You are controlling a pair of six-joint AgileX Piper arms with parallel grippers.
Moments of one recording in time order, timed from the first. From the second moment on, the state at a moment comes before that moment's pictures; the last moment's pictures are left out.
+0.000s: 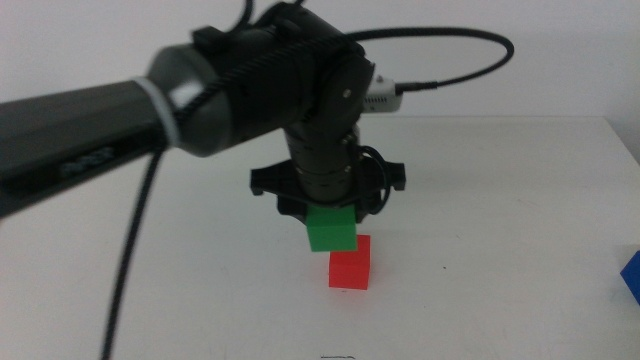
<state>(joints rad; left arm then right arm) -0.77 1.83 -1.60 0.13 1.08 -0.76 -0.08 -0.01 0.03 -0.01 0.29 -0.07</state>
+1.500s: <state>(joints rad) -0.77 2.10 -1.78 0.11 1.10 -0.69 -0.08 -0.01 0.03 -0.01 0.29 -0.07</state>
